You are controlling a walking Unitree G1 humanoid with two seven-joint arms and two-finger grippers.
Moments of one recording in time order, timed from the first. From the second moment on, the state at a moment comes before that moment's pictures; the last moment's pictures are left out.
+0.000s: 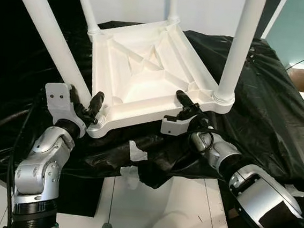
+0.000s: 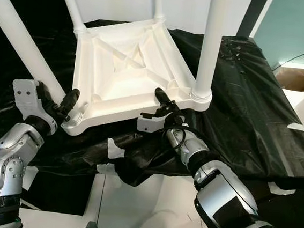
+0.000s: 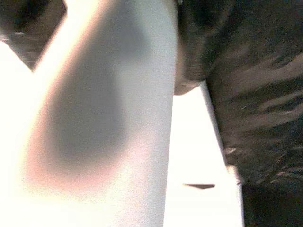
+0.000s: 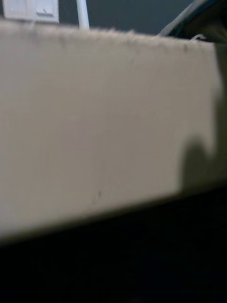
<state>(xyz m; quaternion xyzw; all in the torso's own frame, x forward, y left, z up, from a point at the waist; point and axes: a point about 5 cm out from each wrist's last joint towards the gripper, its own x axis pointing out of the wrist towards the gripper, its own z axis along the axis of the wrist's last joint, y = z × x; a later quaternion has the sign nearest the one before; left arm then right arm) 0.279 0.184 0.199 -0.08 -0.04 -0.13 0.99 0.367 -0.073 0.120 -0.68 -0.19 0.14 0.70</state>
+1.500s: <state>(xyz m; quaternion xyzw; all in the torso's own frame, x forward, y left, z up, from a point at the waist) 0.185 0.213 0.189 -0.19 -0.02 -0.18 0.96 0.376 -0.072 0.151 -0.29 -0.12 -0.02 0.95</state>
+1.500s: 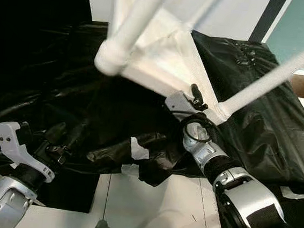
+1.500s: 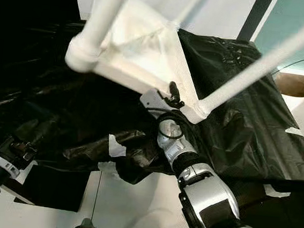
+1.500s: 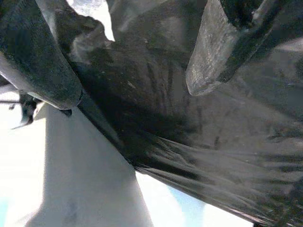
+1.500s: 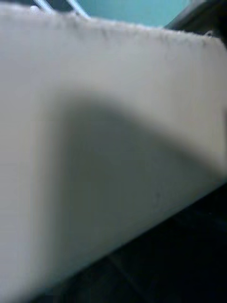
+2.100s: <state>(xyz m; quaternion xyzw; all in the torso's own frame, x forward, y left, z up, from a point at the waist) 0.192 0.200 0.186 -0.20 -0.02 -0.22 0.96 0.375 -0.069 0.182 0.05 -0.14 0.03 0.99</state>
